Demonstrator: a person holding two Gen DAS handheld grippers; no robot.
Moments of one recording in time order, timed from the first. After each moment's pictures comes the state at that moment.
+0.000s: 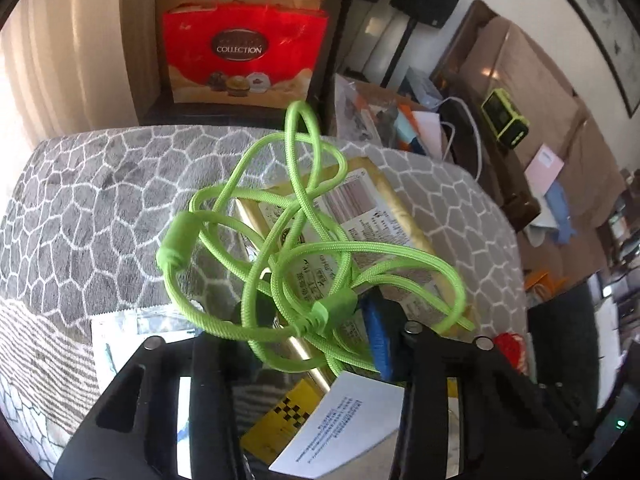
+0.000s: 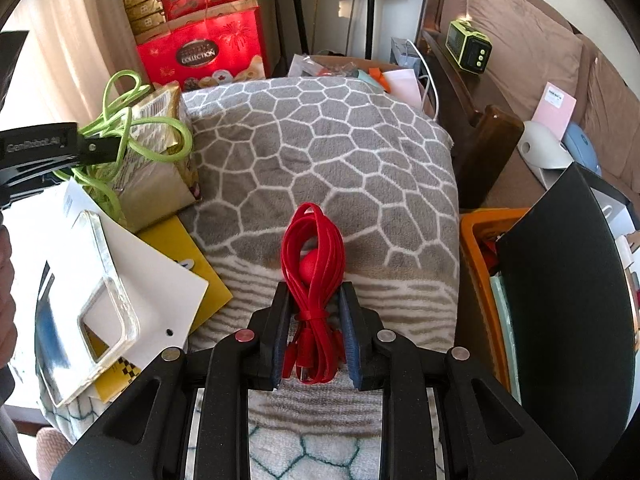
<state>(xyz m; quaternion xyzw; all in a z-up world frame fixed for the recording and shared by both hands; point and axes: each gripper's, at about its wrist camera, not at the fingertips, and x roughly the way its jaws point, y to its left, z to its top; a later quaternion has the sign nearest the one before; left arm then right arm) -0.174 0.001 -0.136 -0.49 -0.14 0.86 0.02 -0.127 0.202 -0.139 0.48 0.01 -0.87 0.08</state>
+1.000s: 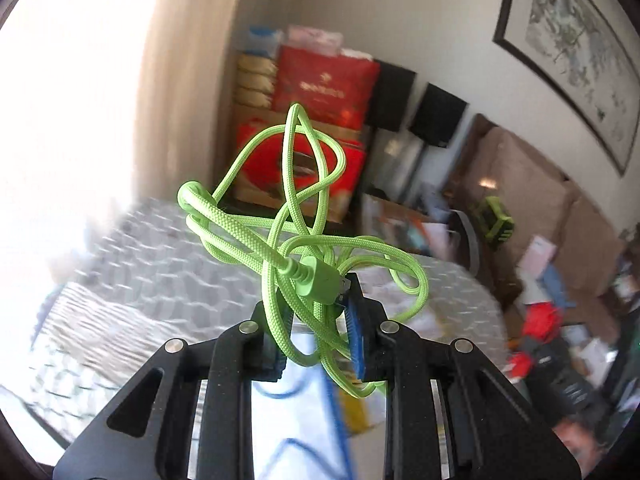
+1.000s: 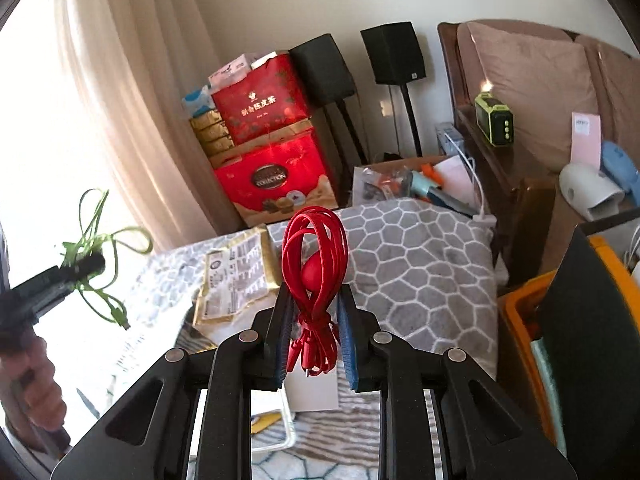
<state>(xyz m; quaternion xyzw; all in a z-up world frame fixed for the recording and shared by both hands) -0.053 -0.068 -0.065 -0.29 -0.14 0.94 -0.07 -0.099 0.223 -0.073 0.31 -0.12 -0.92 0.20</state>
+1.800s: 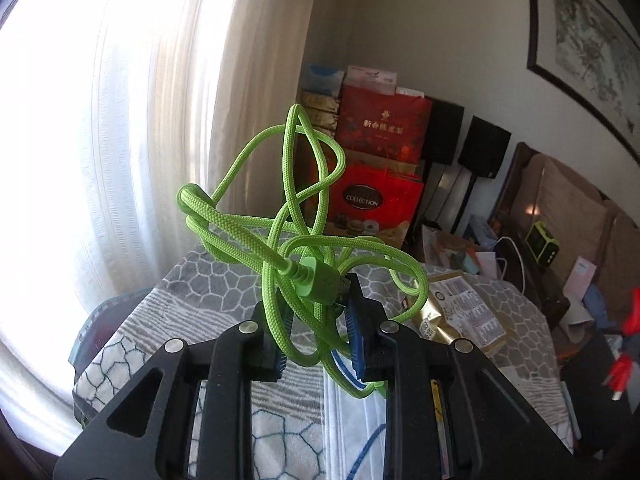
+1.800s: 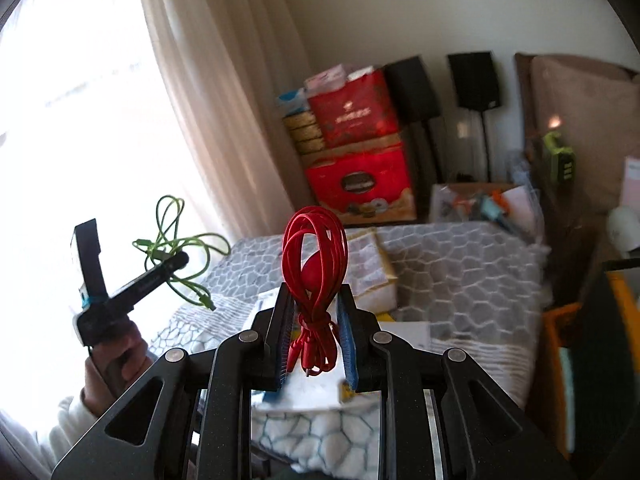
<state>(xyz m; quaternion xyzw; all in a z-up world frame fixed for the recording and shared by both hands) 0.010 -0.102 -0.079 -0.23 -0.13 0.95 -0.15 -0.001 0.209 -0.003 0.27 -0.08 -0.91 0.31</state>
